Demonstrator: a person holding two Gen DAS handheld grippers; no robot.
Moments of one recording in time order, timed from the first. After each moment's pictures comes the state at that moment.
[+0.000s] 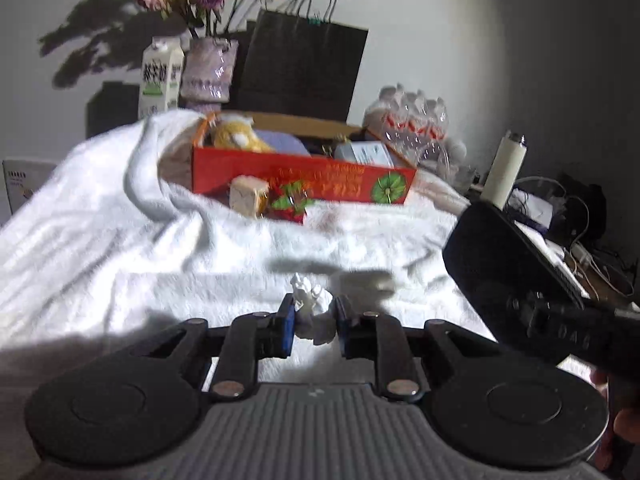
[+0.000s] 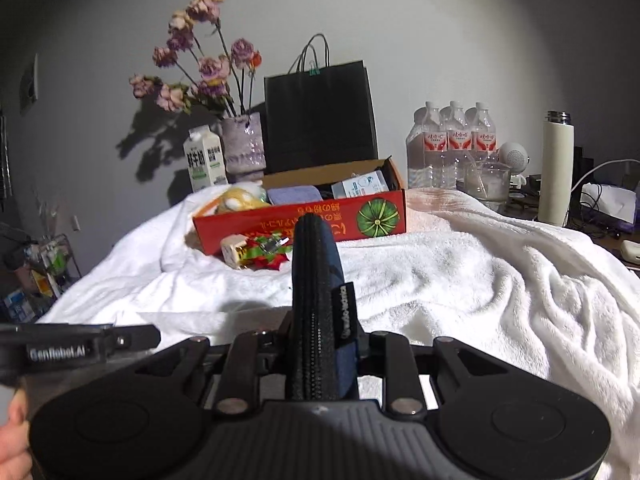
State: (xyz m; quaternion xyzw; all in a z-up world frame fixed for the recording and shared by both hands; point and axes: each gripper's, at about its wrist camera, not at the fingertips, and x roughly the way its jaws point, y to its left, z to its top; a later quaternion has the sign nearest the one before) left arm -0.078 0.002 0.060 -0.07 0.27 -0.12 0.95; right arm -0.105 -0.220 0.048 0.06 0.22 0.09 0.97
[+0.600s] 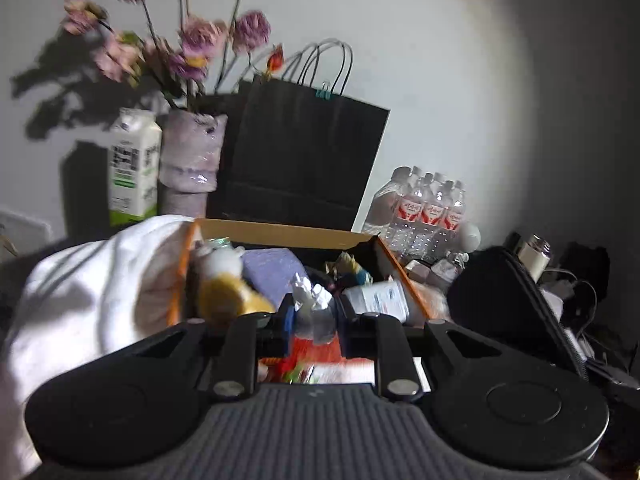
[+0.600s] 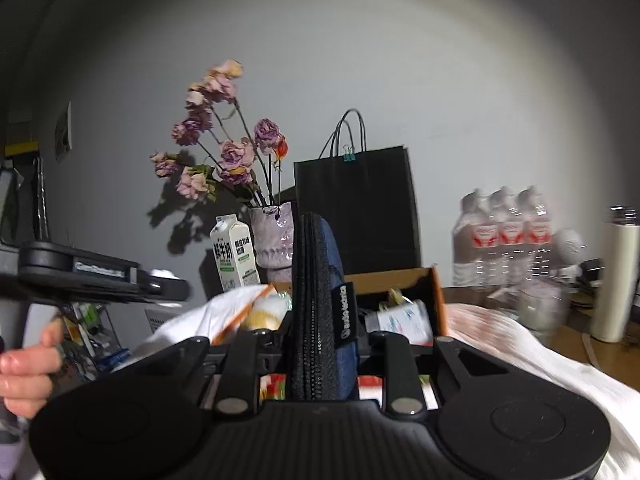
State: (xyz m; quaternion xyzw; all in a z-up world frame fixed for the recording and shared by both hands) left arm 0.116 0.011 0.180 -0.09 0.26 -0.14 0.95; right arm 0.028 -0.234 0.145 0.08 0.15 0.16 0.97
